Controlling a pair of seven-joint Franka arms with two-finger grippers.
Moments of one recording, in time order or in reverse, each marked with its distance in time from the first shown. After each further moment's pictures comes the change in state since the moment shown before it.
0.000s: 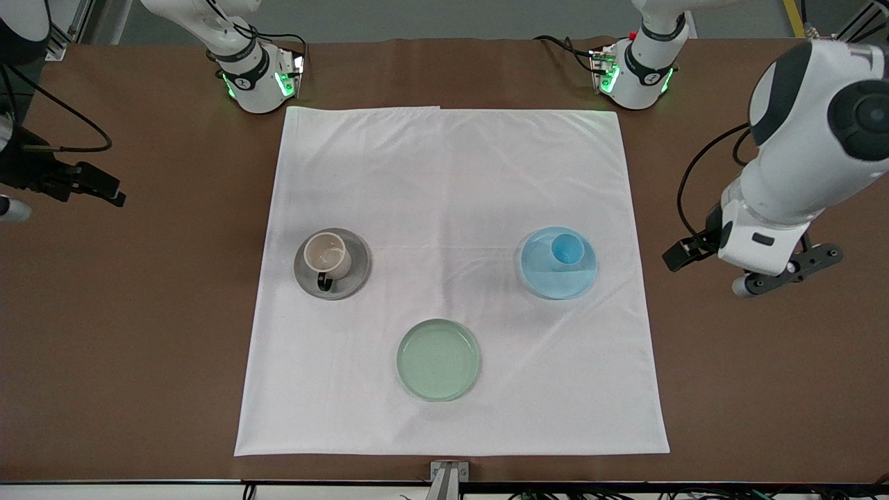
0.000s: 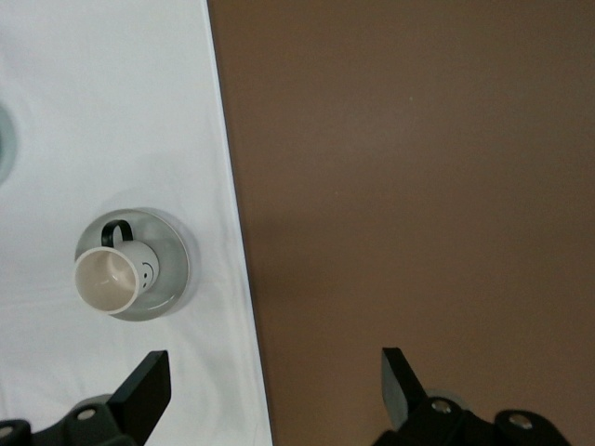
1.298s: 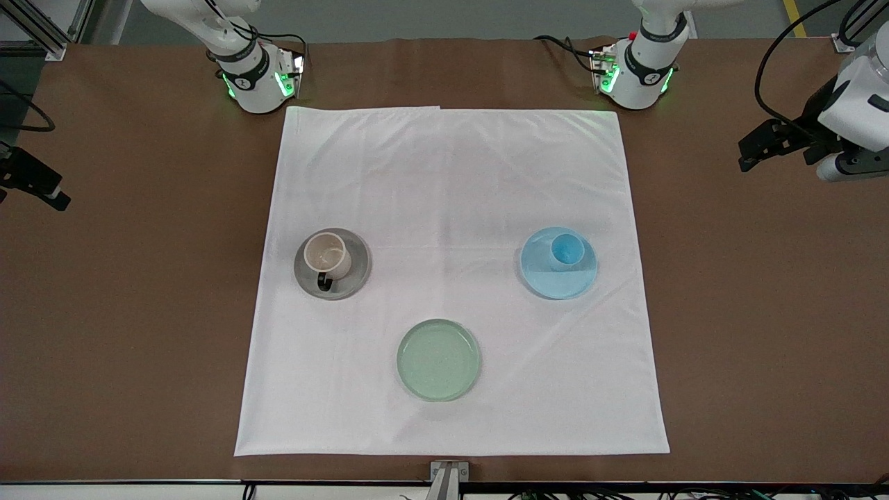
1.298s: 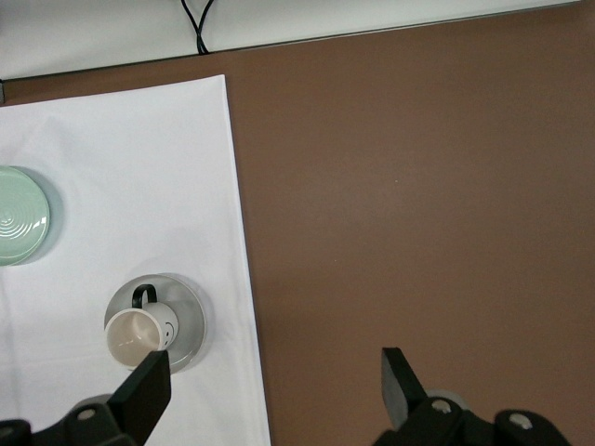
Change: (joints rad) left arm -0.062 -0.311 0.240 -0.162 -0.153 -0.194 0.426; right arm -0.009 0.043 0.003 0.186 0.001 -0.002 0.000
